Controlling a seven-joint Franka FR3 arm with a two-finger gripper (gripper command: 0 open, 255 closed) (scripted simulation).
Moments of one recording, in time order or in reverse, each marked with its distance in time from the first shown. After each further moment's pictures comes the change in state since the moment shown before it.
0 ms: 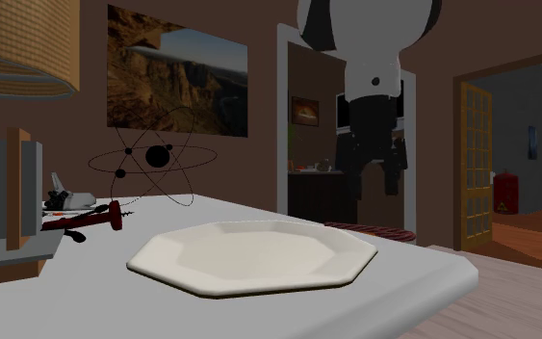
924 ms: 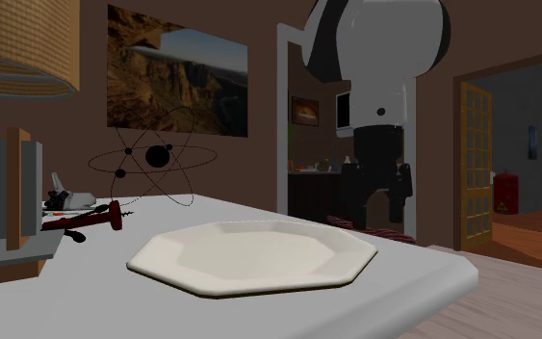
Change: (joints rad) arm -0.011 -0.025 -0.014 -0.143 -0.013 0.126 0.004
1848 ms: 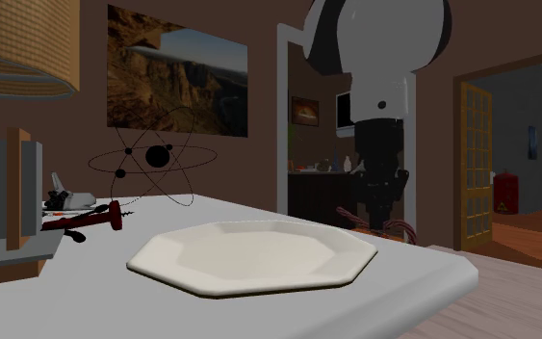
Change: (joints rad) arm 0.000 -0.002 0.001 0.024 -0.001 -0.024 0.000
